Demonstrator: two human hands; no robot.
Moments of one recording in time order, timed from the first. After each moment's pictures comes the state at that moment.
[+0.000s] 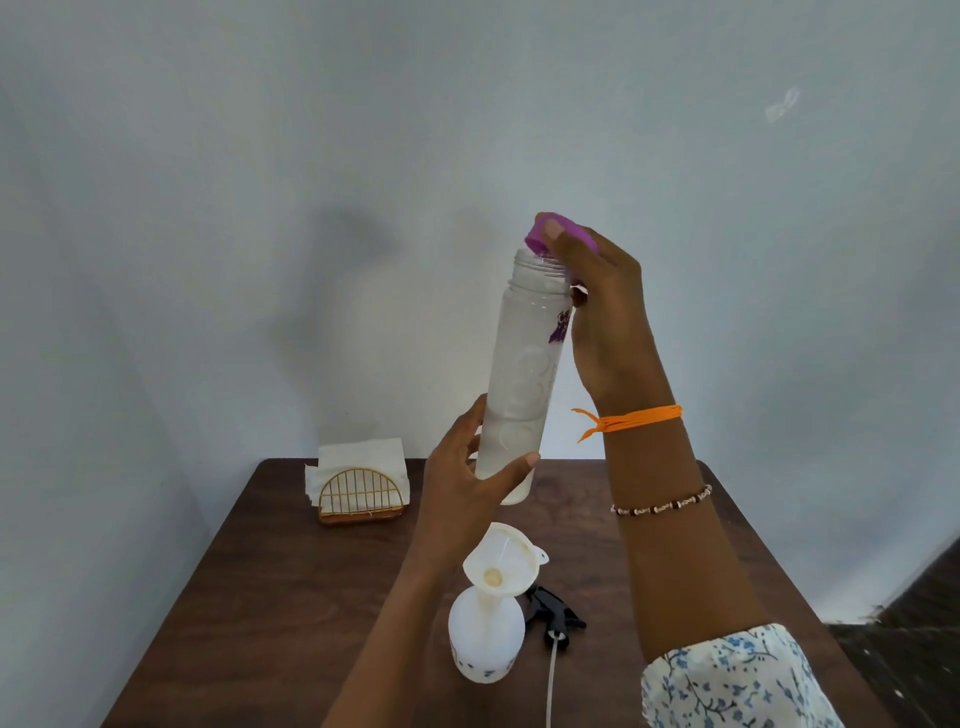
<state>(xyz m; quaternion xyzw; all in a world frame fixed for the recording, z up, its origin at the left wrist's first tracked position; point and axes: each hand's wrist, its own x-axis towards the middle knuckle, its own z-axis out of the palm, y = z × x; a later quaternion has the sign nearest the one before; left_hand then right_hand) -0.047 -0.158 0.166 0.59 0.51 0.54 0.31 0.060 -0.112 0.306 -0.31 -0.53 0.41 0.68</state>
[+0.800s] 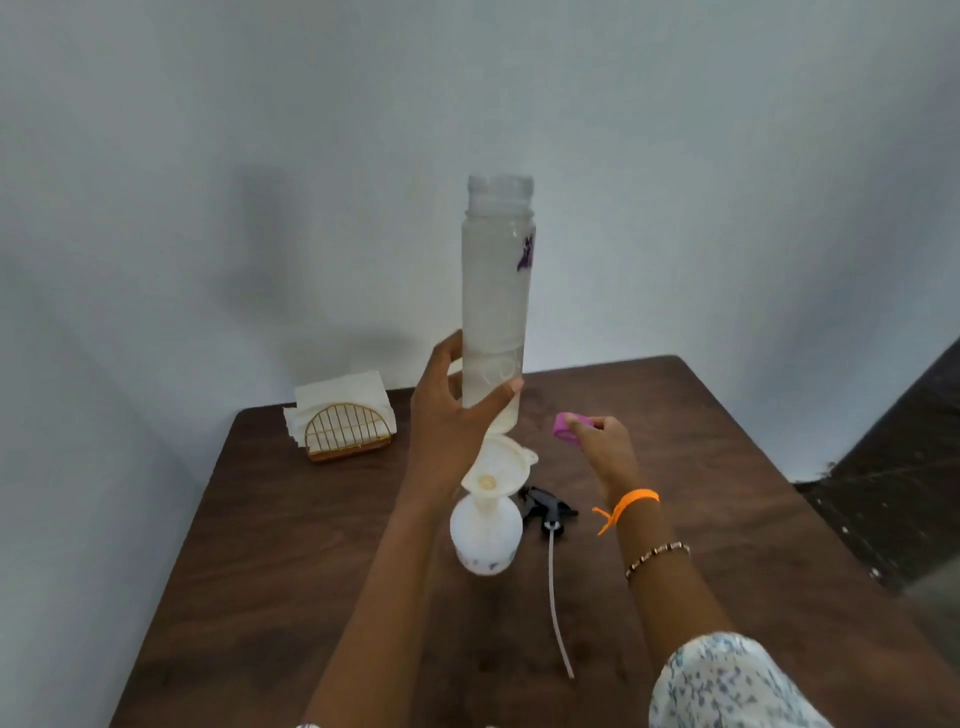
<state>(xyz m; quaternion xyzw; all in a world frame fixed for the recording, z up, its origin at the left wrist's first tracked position) -0.046 -0.166 0.146 0.57 0.49 0.55 0.37 0.123 -0.121 0.052 -0.68 -0.33 0.43 0.50</state>
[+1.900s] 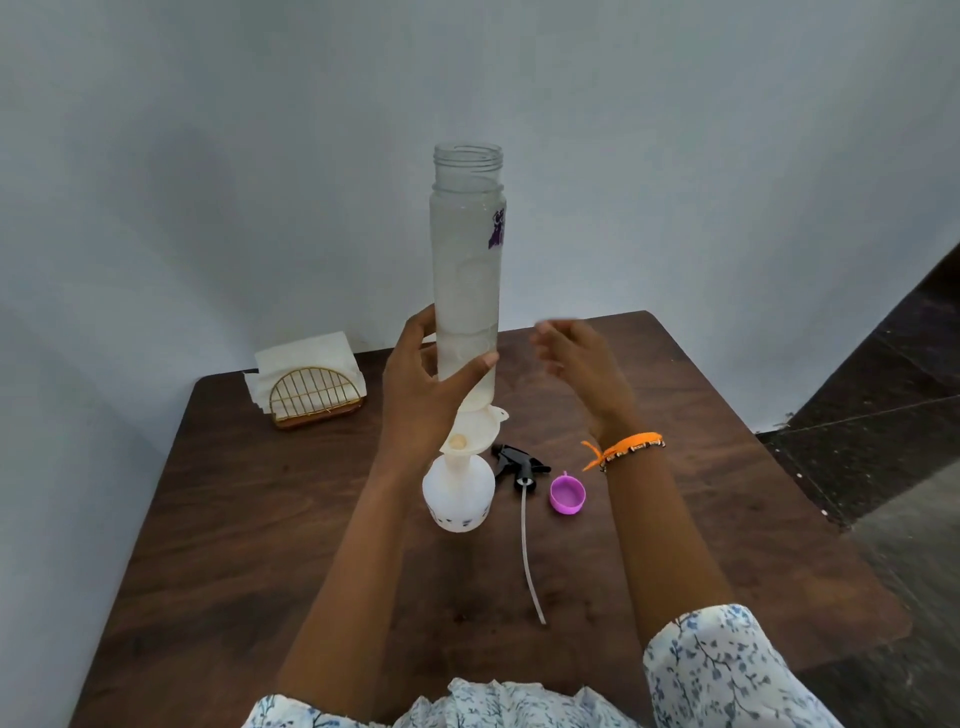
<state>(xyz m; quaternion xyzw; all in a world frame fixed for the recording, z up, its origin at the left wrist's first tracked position) -0.040 -0.167 0.133 0.57 0.50 0.53 0.37 0.128 -0.134 0.113 -0.57 -0.47 0.43 0.52</state>
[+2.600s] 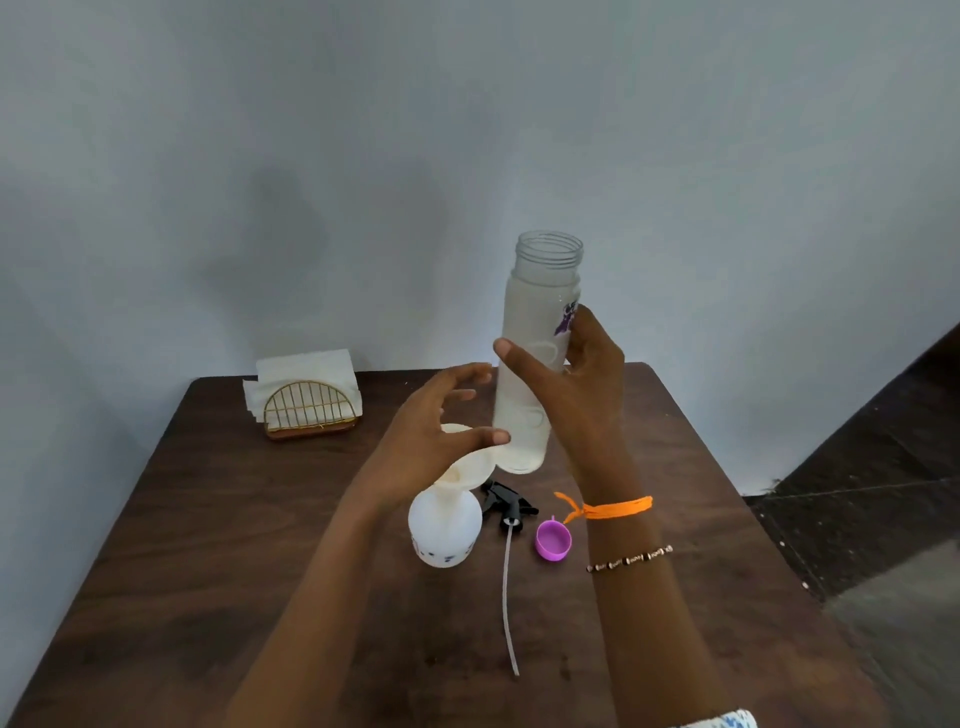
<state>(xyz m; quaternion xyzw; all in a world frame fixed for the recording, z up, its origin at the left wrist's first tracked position) -0.056 -0.164 0.128 0.67 0.47 0.39 0.42 0.090 -0.167 0.172 -0.49 -0.56 0.27 0.61</state>
